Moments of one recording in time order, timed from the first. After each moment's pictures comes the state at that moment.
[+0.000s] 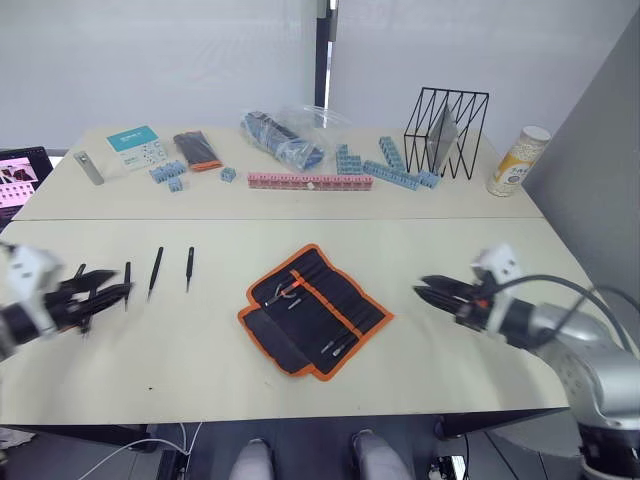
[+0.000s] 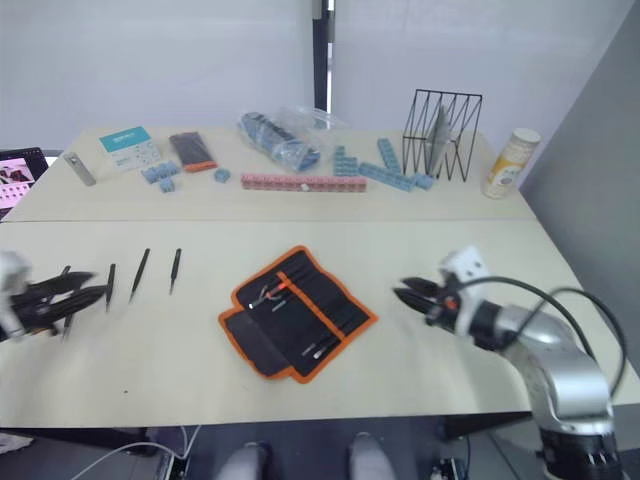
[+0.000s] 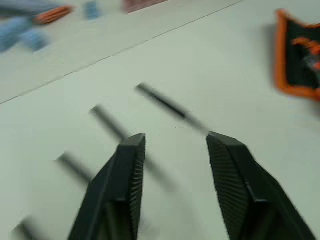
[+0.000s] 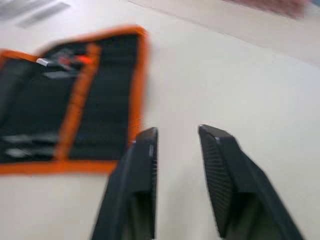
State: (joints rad) left arm -0.11 1.02 0.55 0.56 -0.42 0.05 -1.13; right arm -0.07 -0.64 -0.29 -0.31 0.44 0.59 0.80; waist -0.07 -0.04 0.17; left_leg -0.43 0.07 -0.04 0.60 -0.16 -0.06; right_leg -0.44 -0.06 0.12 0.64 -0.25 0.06
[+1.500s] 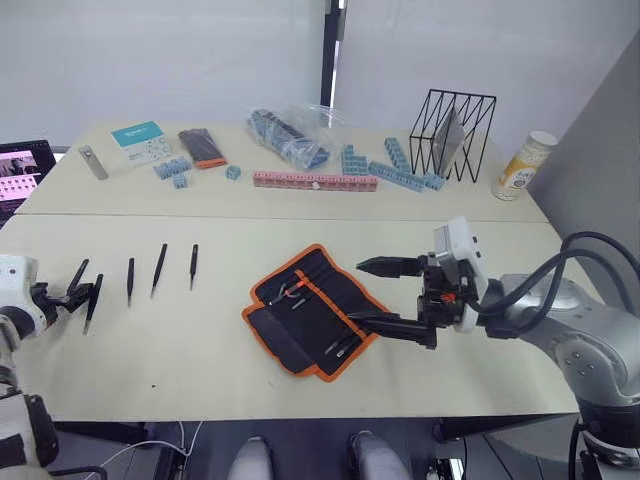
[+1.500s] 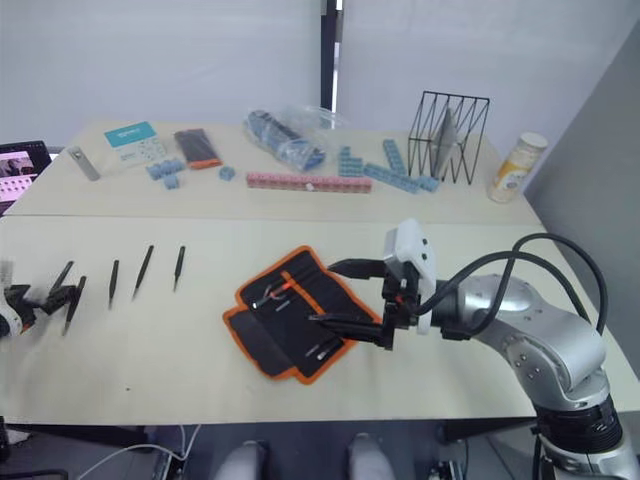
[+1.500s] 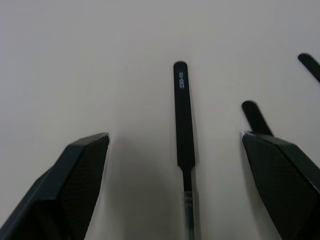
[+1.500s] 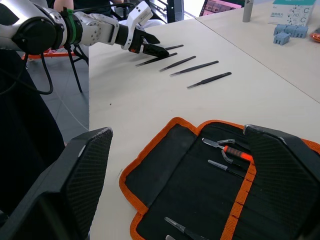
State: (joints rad) left arm -0.66 0.98 0.35 1.29 -0.13 -0.03 -0.70; right arm -0.42 -0.73 -0.04 -0.58 0.87 0.83 0.83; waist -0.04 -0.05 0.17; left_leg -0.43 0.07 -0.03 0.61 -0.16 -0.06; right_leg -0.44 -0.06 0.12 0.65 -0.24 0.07
